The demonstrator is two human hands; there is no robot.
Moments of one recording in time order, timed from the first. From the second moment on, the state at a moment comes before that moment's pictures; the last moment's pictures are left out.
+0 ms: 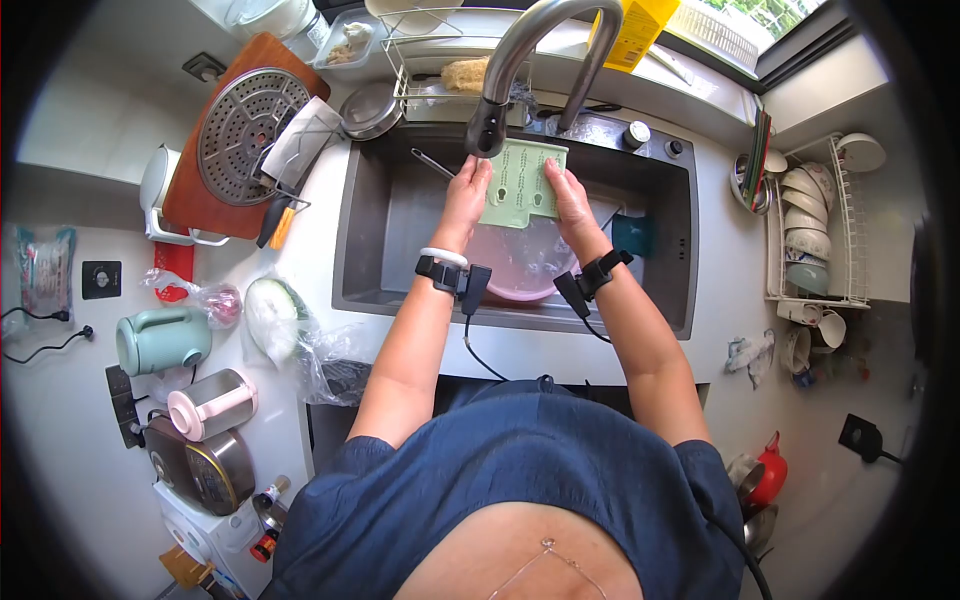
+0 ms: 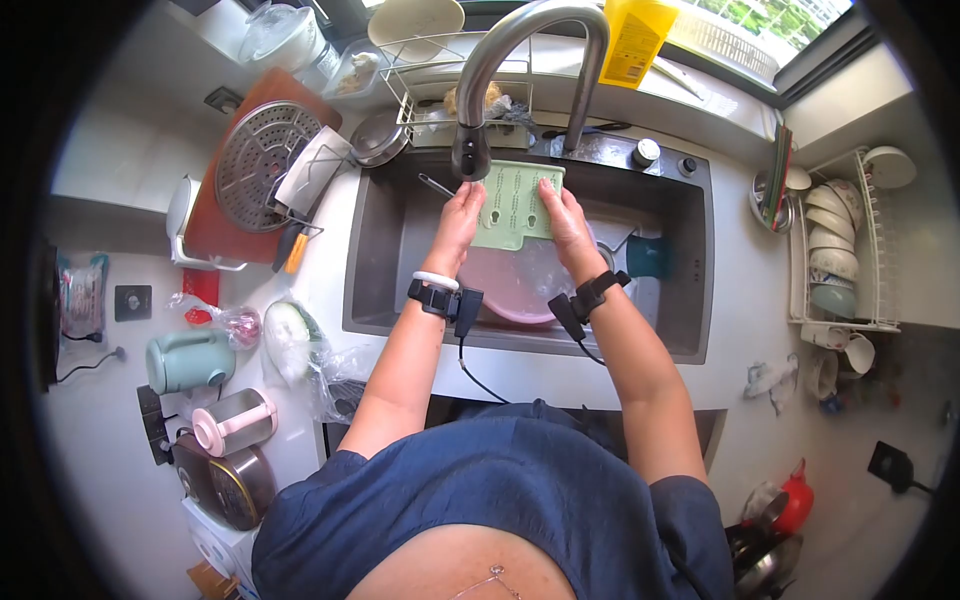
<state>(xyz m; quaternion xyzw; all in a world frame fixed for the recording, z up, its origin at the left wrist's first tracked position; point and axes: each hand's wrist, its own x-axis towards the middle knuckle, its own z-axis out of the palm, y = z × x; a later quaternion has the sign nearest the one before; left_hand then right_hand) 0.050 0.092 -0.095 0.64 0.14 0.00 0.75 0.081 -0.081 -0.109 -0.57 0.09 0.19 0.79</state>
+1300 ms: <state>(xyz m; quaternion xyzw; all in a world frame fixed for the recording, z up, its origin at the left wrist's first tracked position) 0.010 0.118 -0.063 0.88 0.00 0.22 0.42 0.082 -0.043 -0.097 -0.75 -0.03 0.04 0.66</state>
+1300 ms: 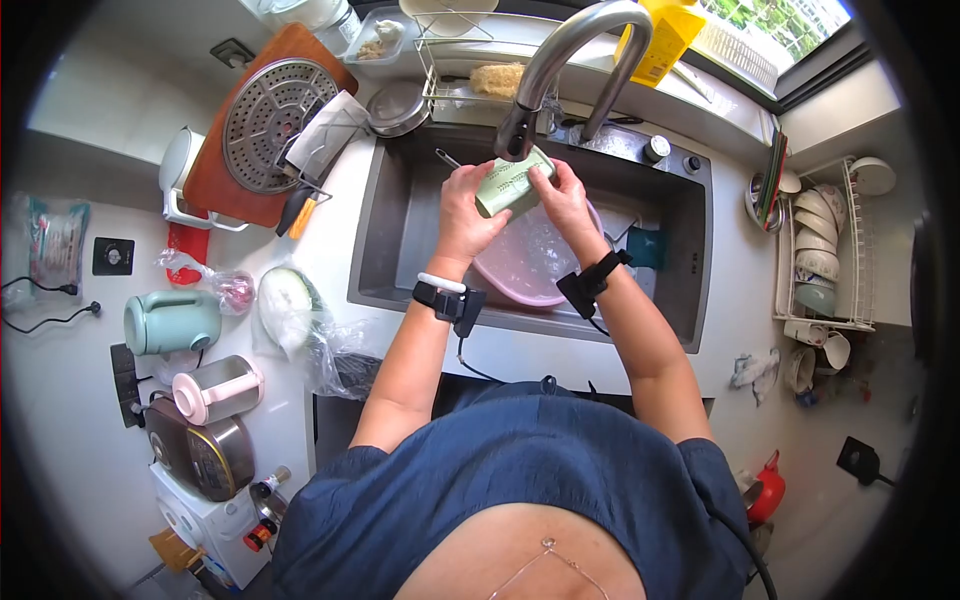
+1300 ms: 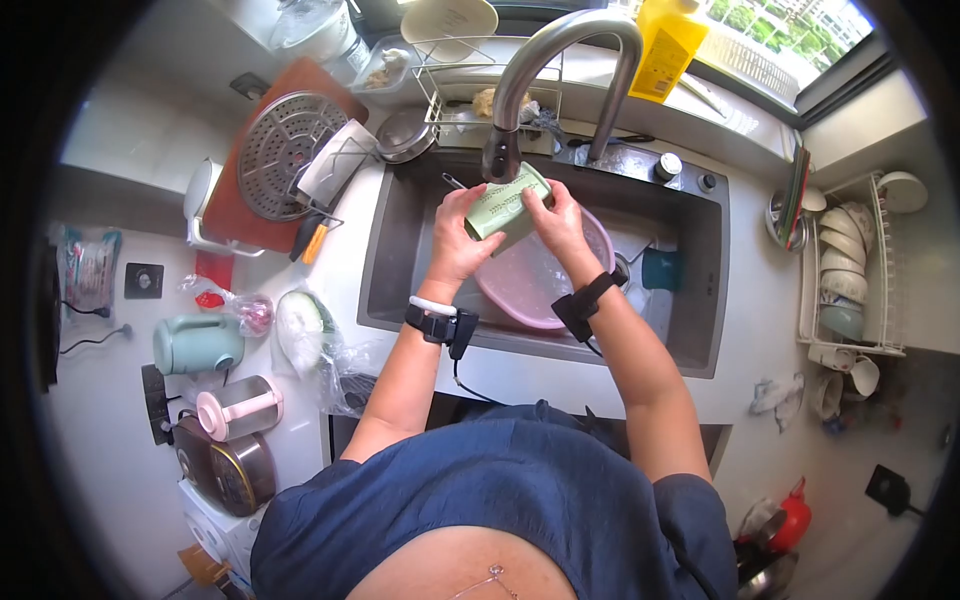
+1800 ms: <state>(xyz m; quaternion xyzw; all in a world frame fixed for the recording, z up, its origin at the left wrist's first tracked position) 0.011 0.127 -0.064 0.86 -0.02 0.19 0.47 0.098 -0.028 -0.104 -0.66 0.02 0.16 0.73</state>
